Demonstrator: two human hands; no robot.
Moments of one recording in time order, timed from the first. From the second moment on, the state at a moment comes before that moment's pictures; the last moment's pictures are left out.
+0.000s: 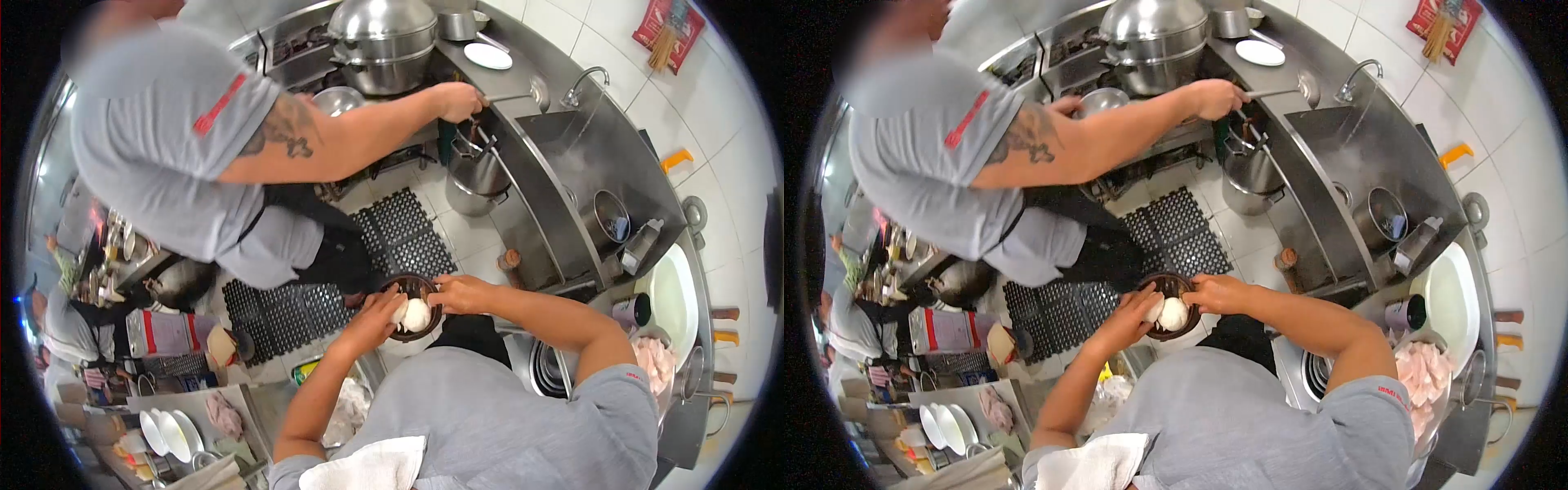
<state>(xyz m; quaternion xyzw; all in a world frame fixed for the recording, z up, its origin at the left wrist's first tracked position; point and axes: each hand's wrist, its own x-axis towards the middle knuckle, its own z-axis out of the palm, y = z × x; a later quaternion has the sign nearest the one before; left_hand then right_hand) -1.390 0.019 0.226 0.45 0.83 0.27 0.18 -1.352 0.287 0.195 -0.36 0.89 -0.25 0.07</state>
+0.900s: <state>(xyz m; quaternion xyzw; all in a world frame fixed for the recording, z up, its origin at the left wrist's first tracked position) -1.556 0.262 0.229 0.33 0.90 0.26 0.14 -1.482 0.493 0.170 -0.25 0.92 -0.29 0.04</state>
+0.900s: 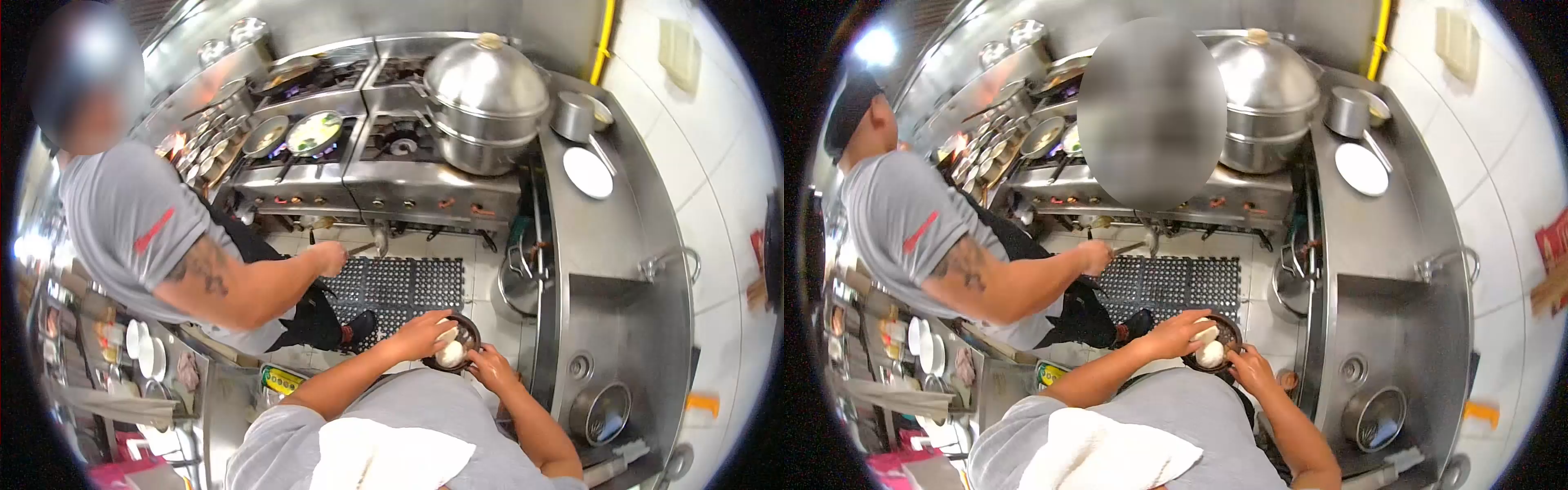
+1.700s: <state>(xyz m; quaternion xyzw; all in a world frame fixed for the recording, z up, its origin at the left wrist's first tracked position) -2.219 0.417 0.517 0.48 0.88 0.03 -0.06 -1.657 0.587 0.337 0.09 0.96 -0.24 -0.14</state>
